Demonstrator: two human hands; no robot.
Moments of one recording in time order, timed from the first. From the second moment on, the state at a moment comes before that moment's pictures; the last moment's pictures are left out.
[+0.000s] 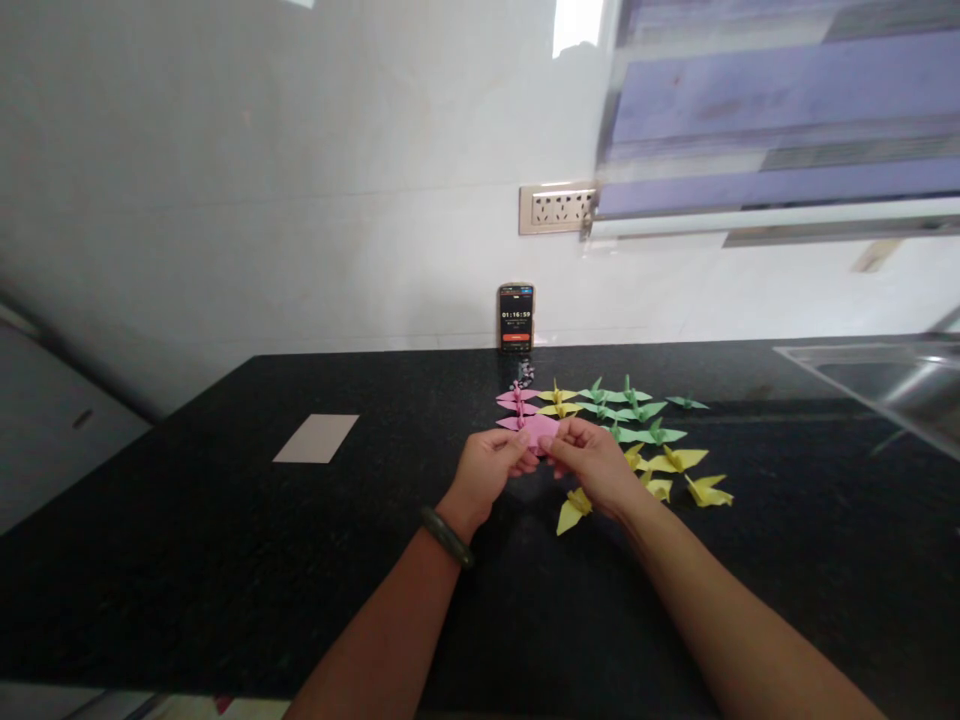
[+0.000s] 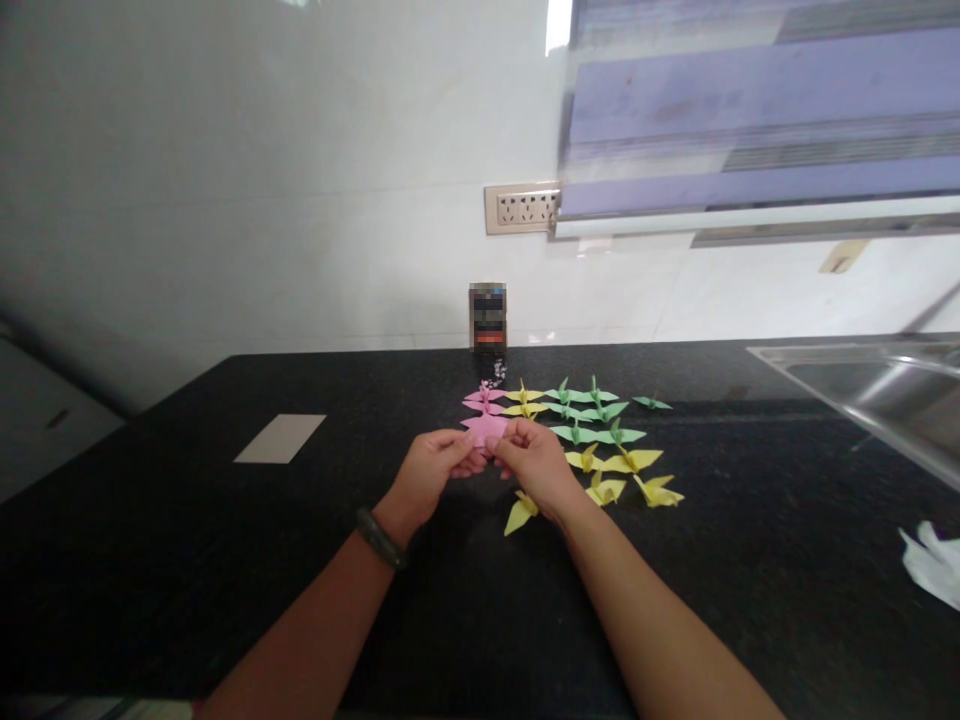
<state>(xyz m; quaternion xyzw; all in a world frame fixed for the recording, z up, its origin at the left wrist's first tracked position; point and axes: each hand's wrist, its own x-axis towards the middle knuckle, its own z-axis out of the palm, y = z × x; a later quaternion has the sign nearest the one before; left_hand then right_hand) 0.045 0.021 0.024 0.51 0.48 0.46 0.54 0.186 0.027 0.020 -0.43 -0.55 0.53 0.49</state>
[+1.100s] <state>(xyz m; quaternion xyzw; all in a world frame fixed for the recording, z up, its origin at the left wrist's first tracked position) 0.051 0.017 0.025 0.45 0.41 0.51 0.60 0.193 0.027 0.017 -0.41 -0.58 0.52 0.48</state>
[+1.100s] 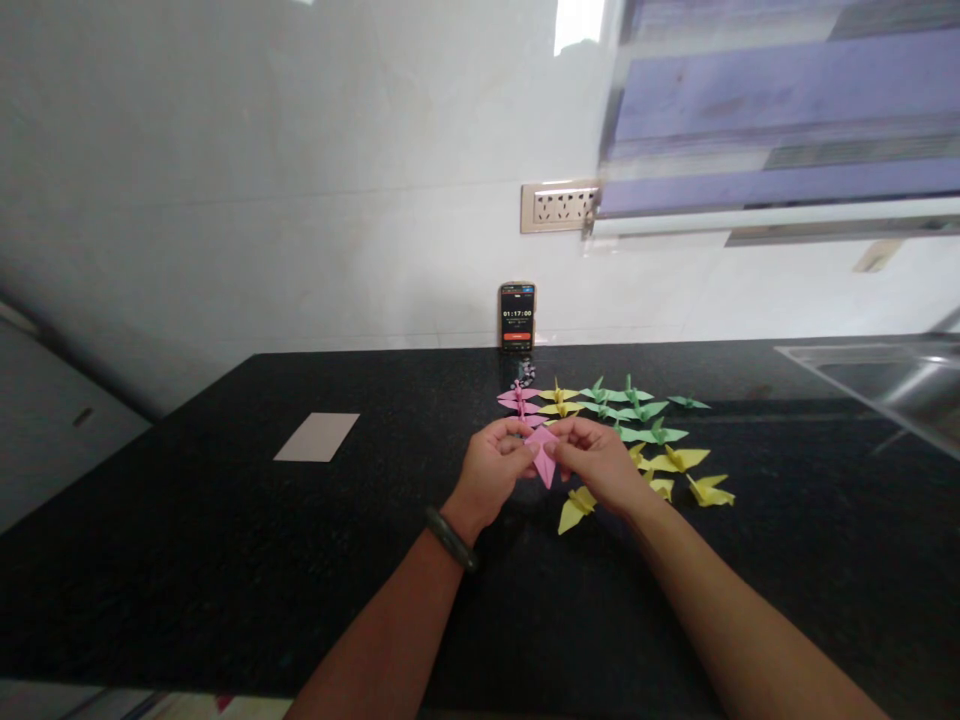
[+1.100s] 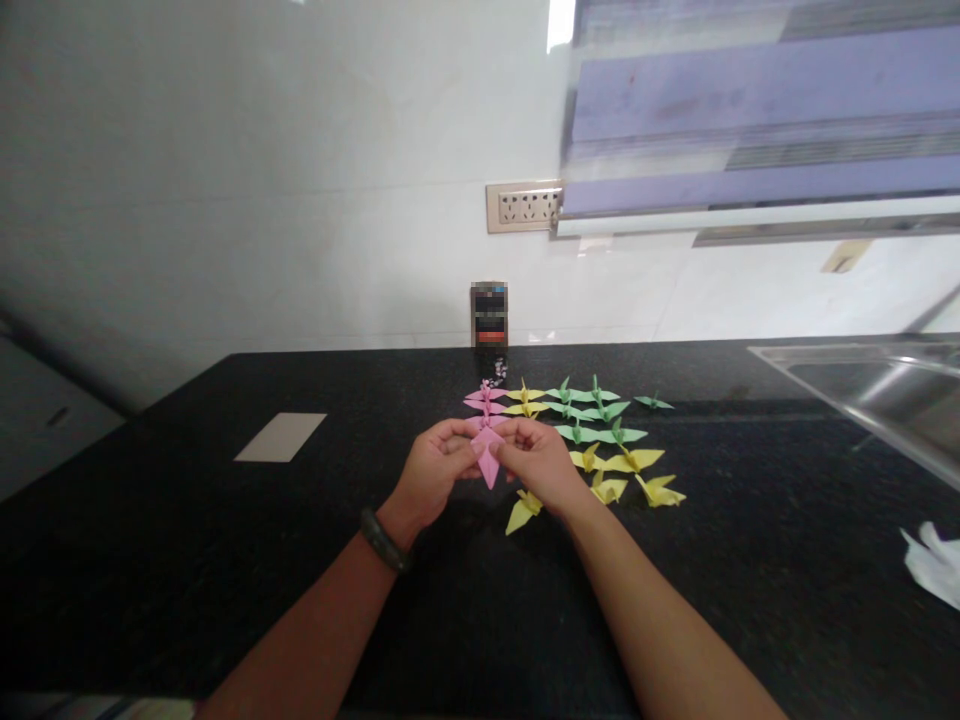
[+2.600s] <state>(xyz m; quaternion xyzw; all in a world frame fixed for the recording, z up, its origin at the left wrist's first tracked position) 0.054 0.021 0.015 0.49 0.46 0.49 0.55 0.181 0.028 0.008 -0.49 -0.56 0.42 0.53</state>
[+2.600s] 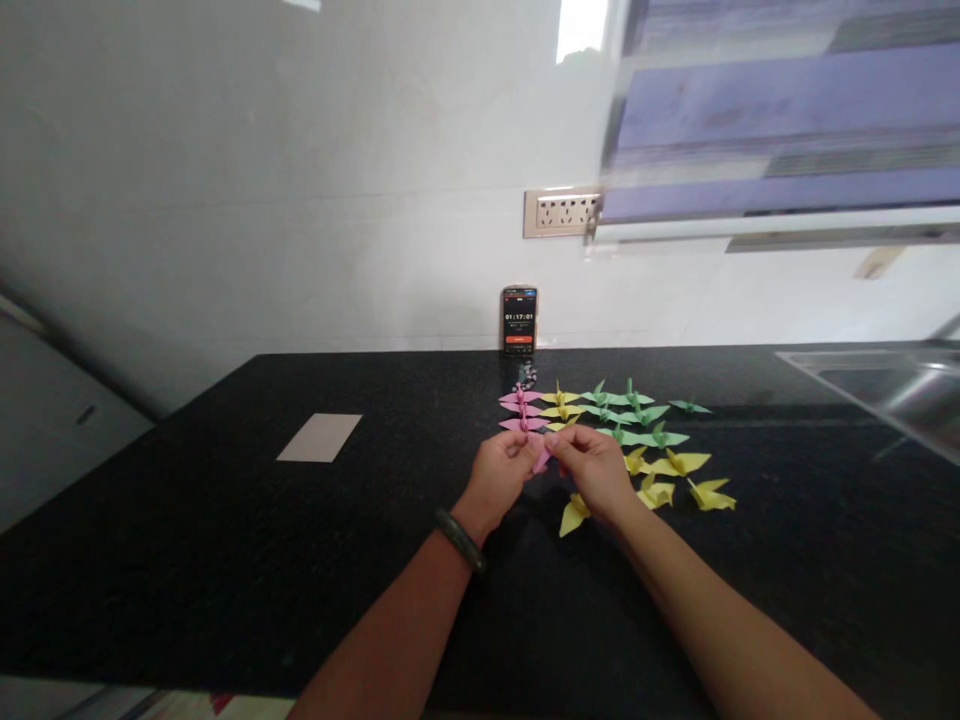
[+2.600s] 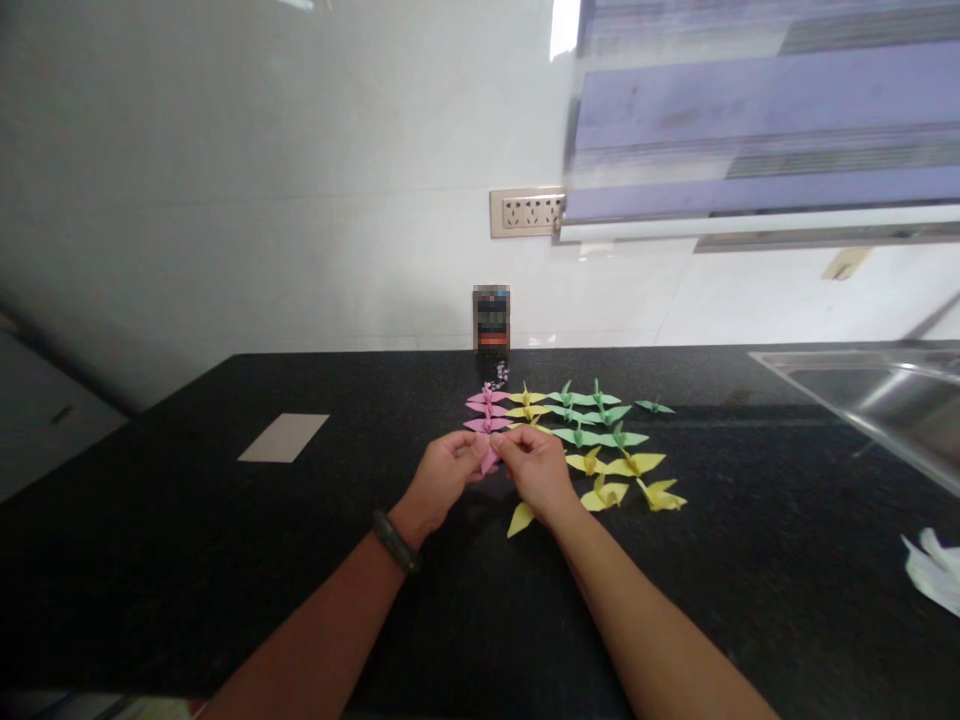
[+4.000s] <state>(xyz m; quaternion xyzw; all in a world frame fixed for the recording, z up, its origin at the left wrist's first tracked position) 0.048 0.019 0.019 0.39 0.37 0.52 0.66 0.188 0.028 0.015 -0.42 -0.55 0.49 0.53</state>
